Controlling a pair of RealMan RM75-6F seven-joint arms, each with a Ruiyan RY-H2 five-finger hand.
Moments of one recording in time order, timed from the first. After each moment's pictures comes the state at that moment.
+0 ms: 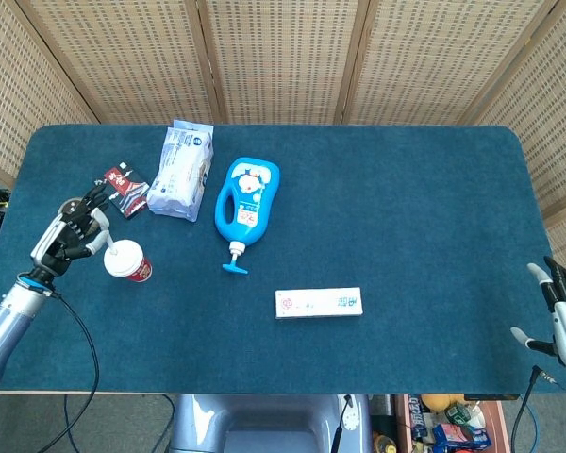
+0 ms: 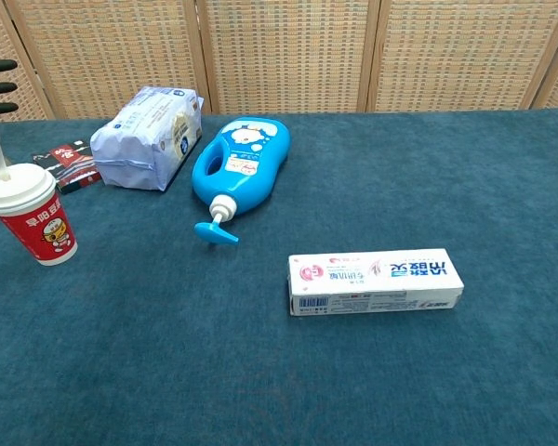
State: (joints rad) left arm -0.56 -1.34 -0.04 -1.02 1.56 1.16 -1.76; right arm 0.10 -1.08 0.10 -1.50 -1.42 1.40 0.18
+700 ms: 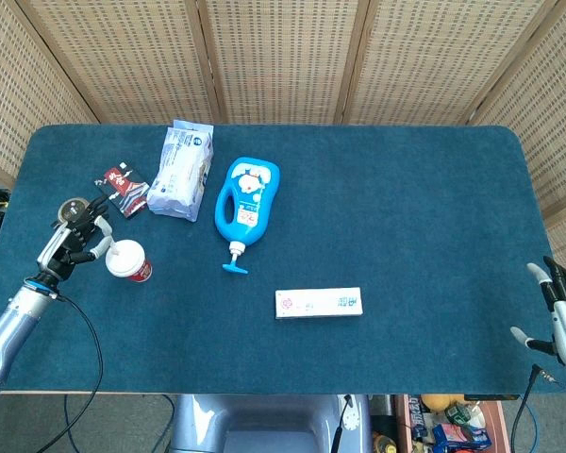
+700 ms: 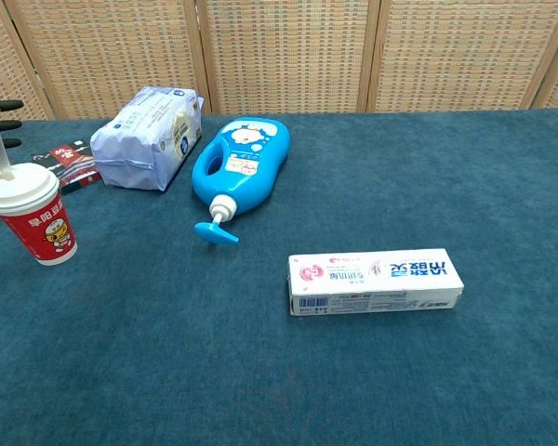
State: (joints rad) left arm -0.56 -1.43 0.00 -0.87 1.56 1.10 -1.83; right arm 0.10 -1.08 0.10 -1.49 -1.42 1.39 0.18
